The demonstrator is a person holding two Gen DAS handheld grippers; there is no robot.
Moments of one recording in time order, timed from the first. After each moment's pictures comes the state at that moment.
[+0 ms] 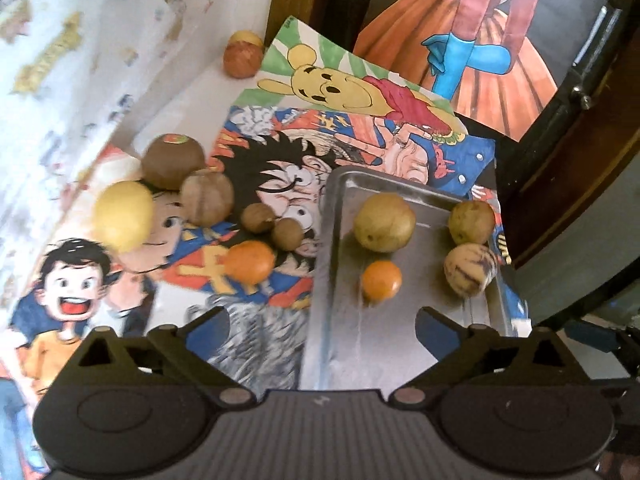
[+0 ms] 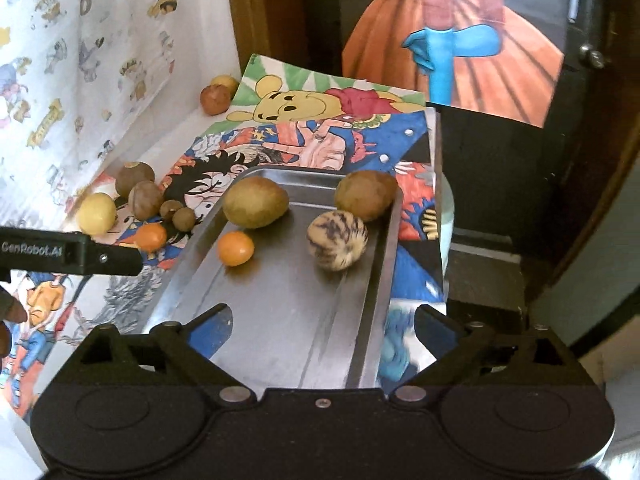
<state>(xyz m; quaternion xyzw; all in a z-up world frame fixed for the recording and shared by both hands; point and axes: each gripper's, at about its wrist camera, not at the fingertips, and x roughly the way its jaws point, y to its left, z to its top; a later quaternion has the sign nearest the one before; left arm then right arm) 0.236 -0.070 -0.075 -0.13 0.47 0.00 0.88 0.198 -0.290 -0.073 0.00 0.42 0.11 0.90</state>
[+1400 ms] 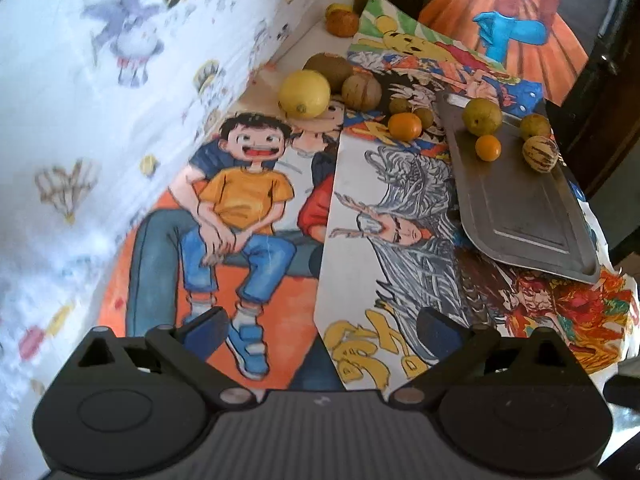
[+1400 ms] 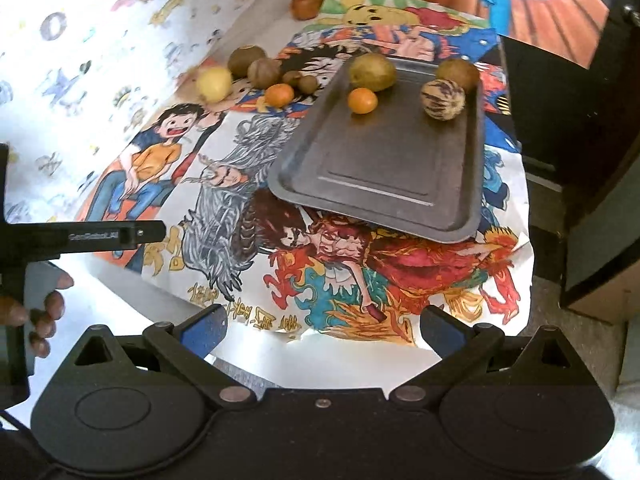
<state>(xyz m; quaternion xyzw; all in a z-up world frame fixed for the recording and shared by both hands) 0.069 0.001 -0.098 -0.10 0.49 0.07 0.86 0.076 -0.244 -0.061 -0.03 0.52 0.20 0.83</state>
